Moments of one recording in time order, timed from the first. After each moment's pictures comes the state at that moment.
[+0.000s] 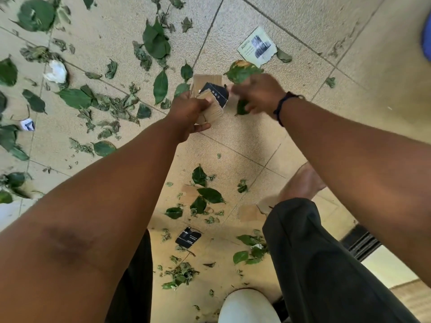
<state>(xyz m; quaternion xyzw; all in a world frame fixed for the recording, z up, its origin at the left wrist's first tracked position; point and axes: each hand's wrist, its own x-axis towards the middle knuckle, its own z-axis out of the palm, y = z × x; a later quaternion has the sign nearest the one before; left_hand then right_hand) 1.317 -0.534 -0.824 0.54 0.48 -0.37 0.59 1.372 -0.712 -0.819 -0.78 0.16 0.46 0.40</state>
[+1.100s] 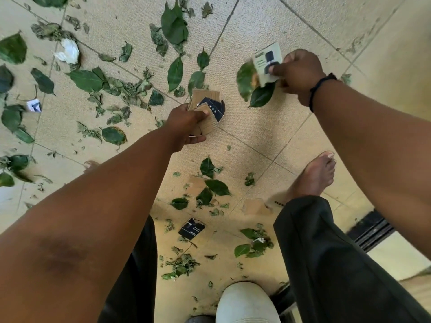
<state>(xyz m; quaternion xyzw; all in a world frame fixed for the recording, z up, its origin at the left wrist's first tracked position) 1.269 -0.494 -0.821 0.52 0.49 -0.40 0.57 1.390 -0.728 -0.820 -0.77 0.29 0.37 0.43</state>
